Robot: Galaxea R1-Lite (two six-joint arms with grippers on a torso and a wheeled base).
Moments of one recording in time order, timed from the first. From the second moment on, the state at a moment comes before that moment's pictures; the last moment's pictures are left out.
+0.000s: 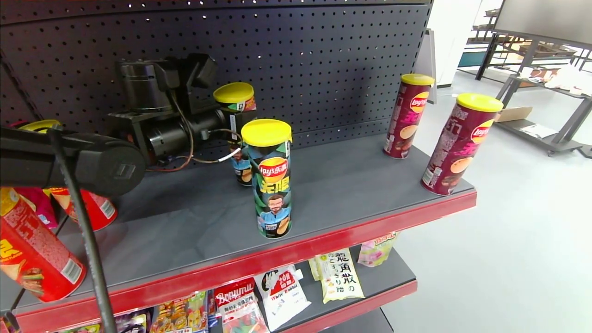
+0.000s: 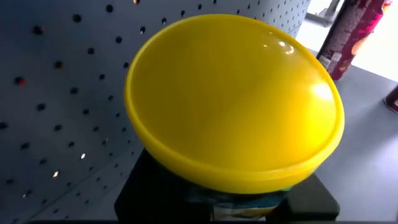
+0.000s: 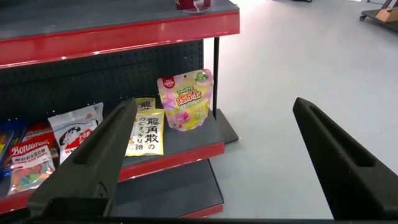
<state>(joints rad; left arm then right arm) -0.37 1.88 -1.22 -0.60 -0.15 0.02 0.00 0.00 0.00 0.00 0.00 0.00</state>
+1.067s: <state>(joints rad) -0.38 1.97 -1.28 -0.63 -0.15 0.03 0.00 0.00 0.00 0.00 0.00 0.00</state>
